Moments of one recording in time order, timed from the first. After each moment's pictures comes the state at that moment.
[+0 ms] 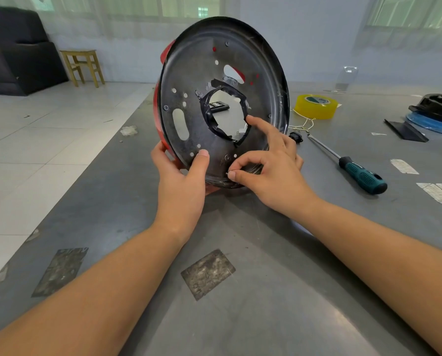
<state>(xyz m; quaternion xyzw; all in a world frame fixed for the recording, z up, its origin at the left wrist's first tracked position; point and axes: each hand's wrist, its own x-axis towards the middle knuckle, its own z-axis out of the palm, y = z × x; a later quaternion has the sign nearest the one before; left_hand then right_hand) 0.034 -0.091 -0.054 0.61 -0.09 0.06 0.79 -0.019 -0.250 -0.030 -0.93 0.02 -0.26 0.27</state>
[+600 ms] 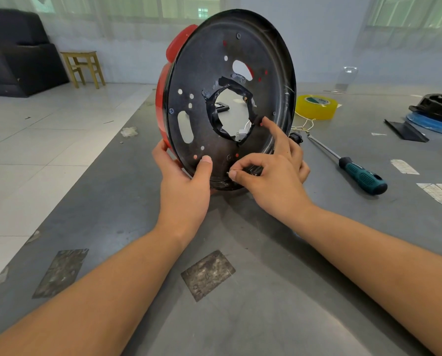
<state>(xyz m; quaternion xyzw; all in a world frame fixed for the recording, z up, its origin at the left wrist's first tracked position) 0.033 -0.092 -0.058 0.64 -0.13 0.09 0.75 -0.022 -0.240 -0.034 -0.92 0.11 -0.27 0.27</state>
